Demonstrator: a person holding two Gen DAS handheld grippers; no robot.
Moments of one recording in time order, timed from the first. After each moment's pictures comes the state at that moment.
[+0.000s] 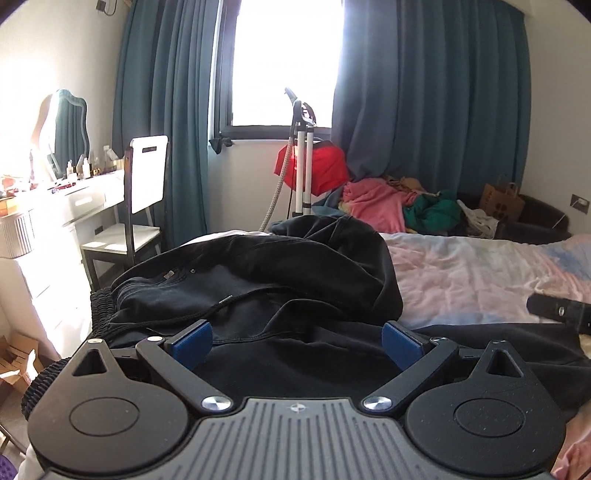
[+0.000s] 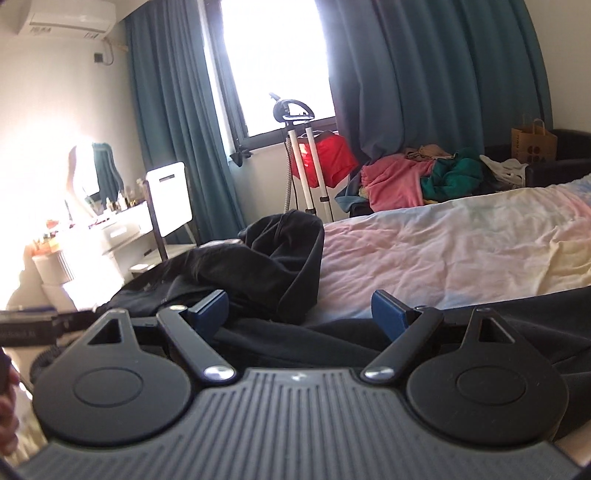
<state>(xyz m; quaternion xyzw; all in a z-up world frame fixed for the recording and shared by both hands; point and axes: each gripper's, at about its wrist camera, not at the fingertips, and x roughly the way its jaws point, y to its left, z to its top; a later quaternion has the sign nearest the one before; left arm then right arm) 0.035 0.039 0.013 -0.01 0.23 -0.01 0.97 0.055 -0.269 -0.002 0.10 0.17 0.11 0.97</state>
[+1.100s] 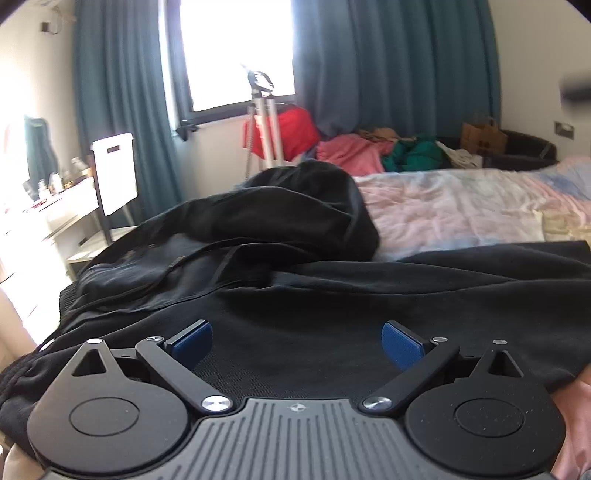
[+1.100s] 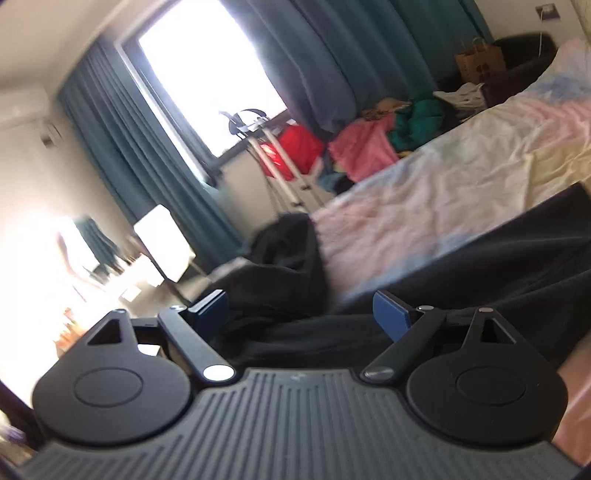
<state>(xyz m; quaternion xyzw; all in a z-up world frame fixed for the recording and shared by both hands) 0.065 -0.024 -0.060 0.10 0.26 -0.04 0.96 0.029 -0.292 0.036 0.28 0.19 0.07 0.94</state>
